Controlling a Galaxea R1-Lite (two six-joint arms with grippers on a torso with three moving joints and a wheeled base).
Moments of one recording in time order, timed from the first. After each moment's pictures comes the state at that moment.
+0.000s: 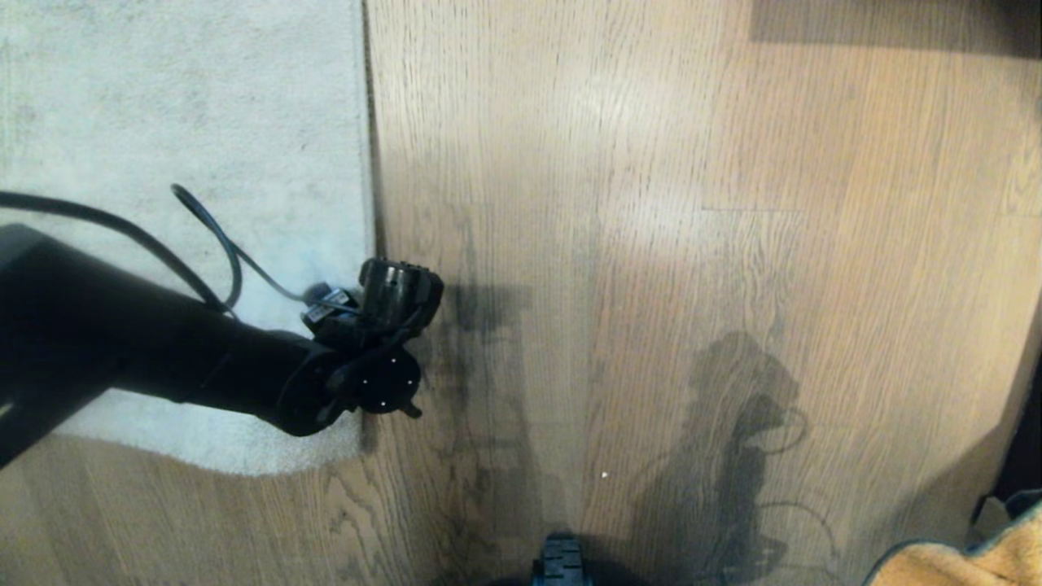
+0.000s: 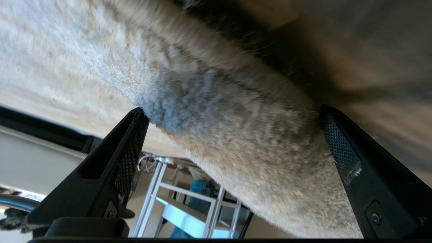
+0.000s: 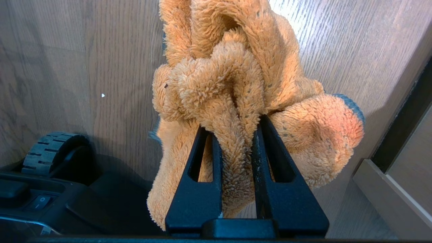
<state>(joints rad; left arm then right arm) -0.47 1.99 -1.03 -0.38 1.08 0.72 0.00 0.00 0.00 0.01 0.07 -0.13</state>
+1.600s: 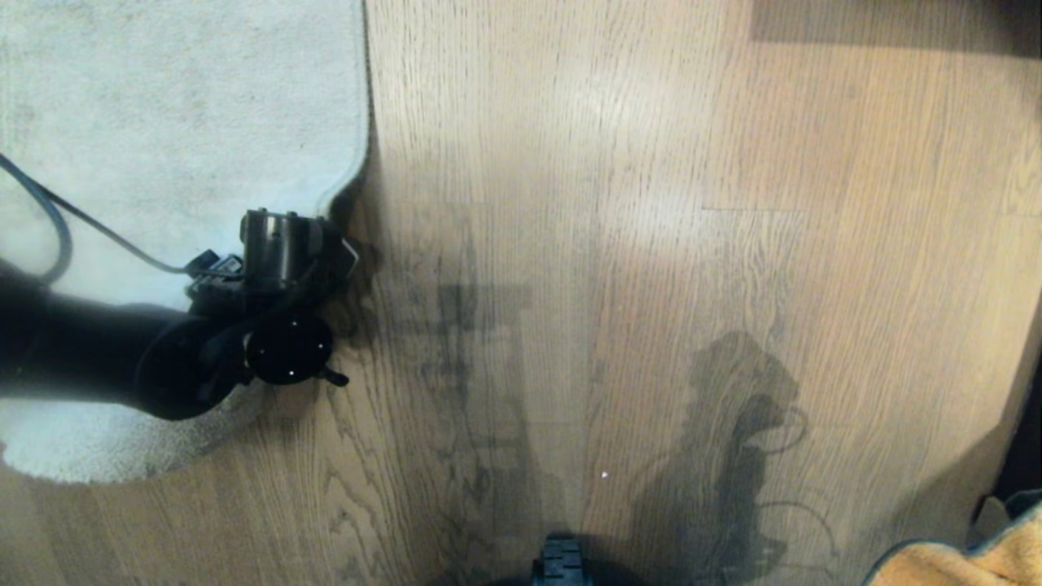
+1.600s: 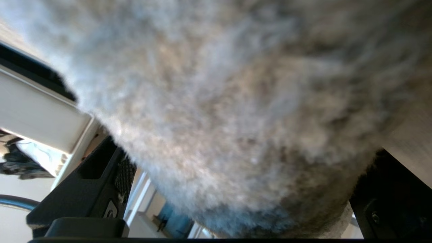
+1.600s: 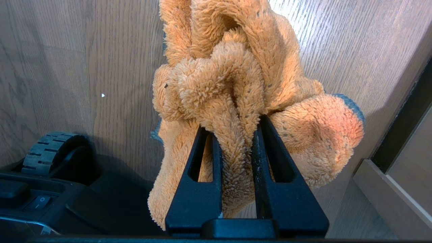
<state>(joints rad) -0.33 1.79 -0.97 -0.37 1.09 0.75 0.00 0.00 0.00 0.01 0.07 -0.13</state>
